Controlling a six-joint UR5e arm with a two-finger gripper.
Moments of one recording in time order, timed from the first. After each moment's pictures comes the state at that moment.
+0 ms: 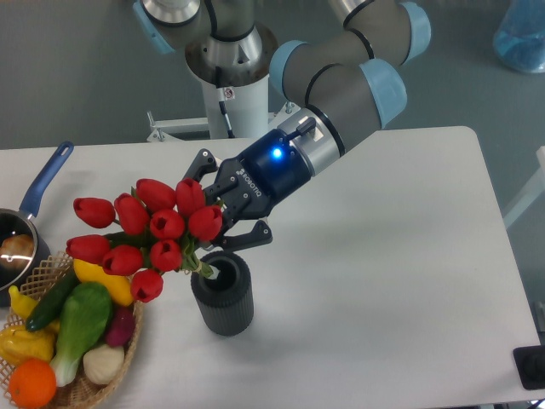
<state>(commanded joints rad) 2.56 -1.87 -1.64 -0.85 0.16 1.06</state>
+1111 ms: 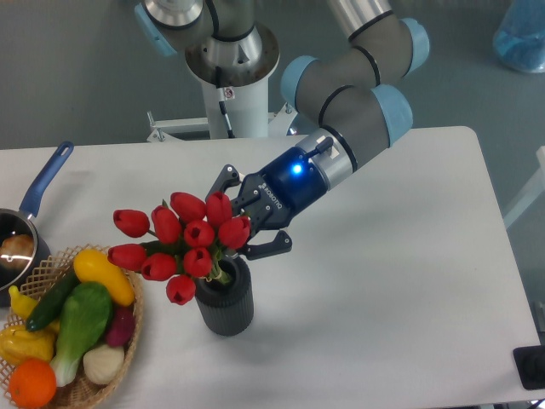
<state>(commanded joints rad) 2.59 -1.91 -1.74 -0.85 0.13 1.23</state>
